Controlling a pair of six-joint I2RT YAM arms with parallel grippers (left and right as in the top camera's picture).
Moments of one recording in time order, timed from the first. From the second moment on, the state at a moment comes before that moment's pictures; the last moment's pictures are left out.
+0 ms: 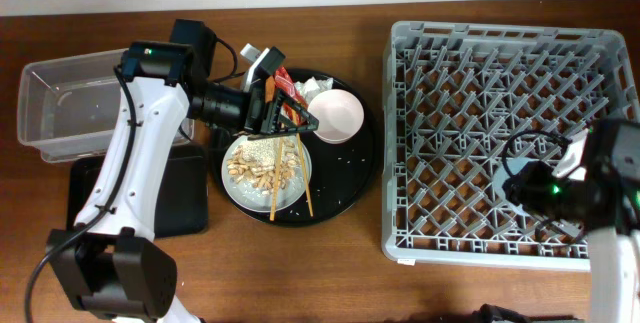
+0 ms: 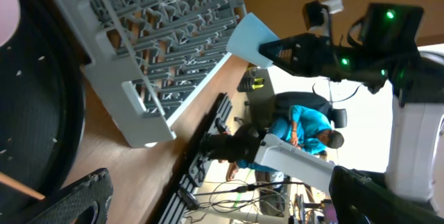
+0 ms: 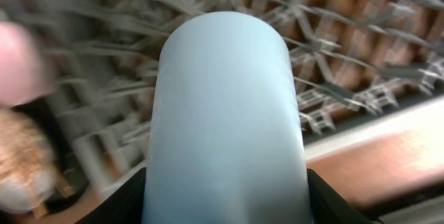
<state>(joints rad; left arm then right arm) -0.14 1.80 1.75 -1.46 1.16 0.26 -0.34 1.12 1.19 -1.32 -0.14 0.30</state>
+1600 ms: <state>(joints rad) -0.14 1.23 1.85 -1.46 -0.20 -0.31 0.41 1.73 1.62 -0.92 0.19 0.43</state>
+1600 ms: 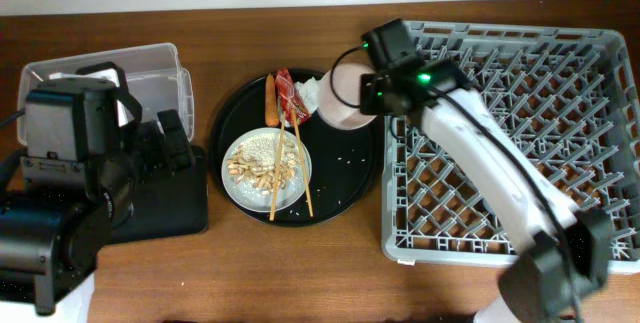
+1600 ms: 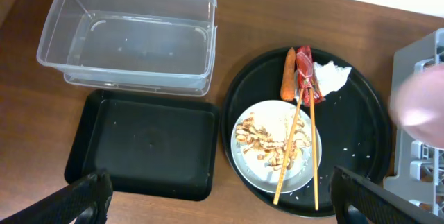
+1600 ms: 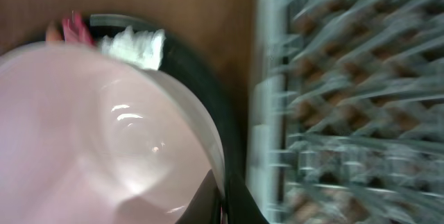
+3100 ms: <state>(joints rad) -0.14 1.23 1.85 -1.46 -0.20 -0.31 0.72 2.20 1.76 -0.95 -0.09 0.44</state>
